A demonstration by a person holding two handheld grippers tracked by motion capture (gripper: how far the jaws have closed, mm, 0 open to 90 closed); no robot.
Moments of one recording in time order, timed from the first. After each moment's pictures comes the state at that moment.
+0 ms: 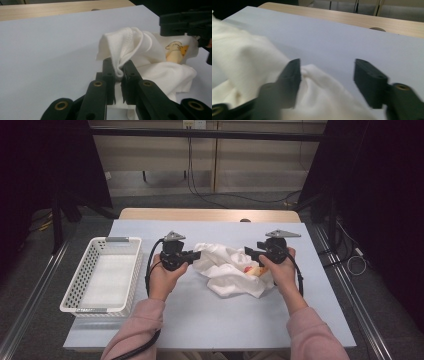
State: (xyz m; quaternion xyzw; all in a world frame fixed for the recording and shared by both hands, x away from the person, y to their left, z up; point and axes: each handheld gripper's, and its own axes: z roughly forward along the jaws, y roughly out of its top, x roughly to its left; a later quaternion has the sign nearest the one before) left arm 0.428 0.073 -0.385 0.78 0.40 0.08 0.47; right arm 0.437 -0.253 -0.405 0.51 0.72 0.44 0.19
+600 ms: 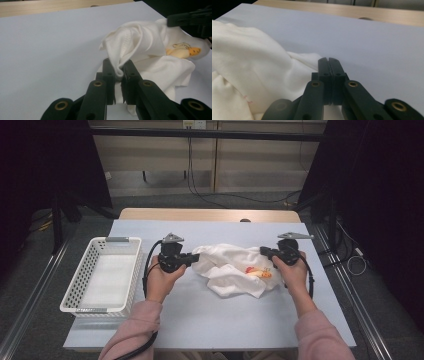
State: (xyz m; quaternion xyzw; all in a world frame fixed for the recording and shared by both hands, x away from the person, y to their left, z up) left arm 0.424 0.077 -0.386 0.79 0.40 0.07 0.47; right arm 0.413 -0.295 -0.402 0.52 0.71 0.43 0.20
